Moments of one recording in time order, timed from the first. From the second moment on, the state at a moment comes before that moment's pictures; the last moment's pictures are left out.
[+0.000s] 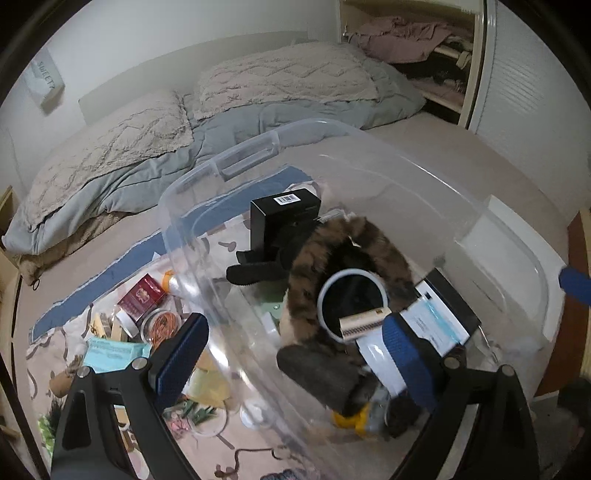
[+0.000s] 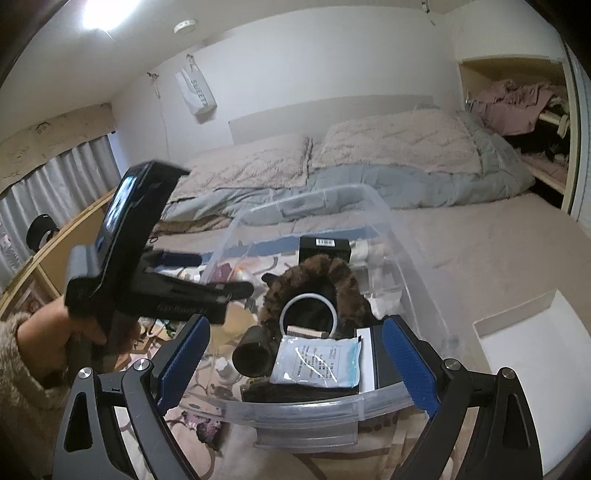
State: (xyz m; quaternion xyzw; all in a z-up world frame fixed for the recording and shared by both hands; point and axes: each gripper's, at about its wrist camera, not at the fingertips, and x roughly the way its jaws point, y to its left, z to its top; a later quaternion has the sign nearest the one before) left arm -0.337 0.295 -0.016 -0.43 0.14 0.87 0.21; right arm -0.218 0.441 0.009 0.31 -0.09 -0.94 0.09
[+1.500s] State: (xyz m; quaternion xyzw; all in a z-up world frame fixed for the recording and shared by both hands) left arm -0.091 0.165 0.040 -0.22 0.08 0.96 0.19; right arm -0.077 0.362 0.030 0.24 -0.02 -0.97 0.03
